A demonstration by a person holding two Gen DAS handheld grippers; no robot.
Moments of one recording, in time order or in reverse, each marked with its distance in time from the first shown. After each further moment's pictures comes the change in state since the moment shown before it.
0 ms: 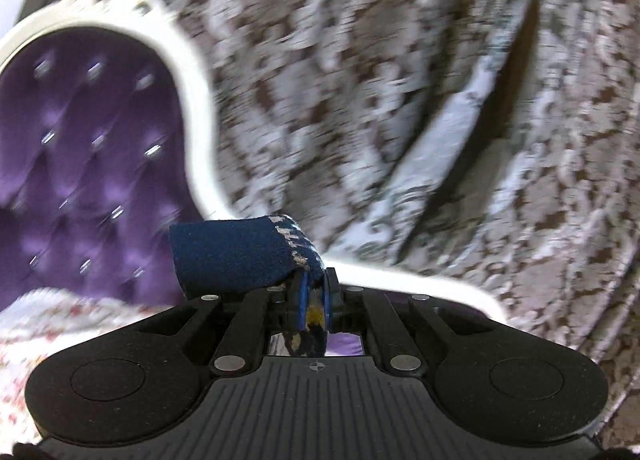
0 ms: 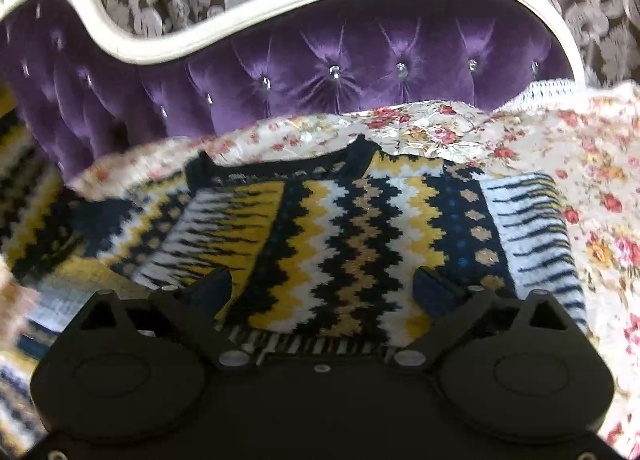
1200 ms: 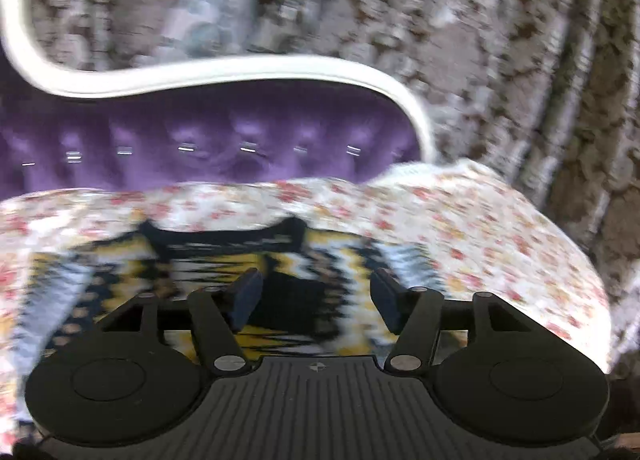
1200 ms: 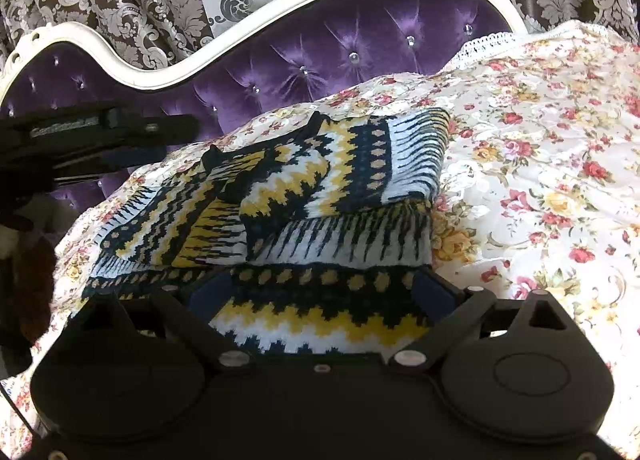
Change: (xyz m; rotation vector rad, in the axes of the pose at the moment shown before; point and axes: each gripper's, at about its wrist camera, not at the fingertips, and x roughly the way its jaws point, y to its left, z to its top) left arm 0.087 -0.094 -0.201 0.265 0.347 -0.182; right arm -0.092 -0.052 -0.046 0.085 0.024 0.047
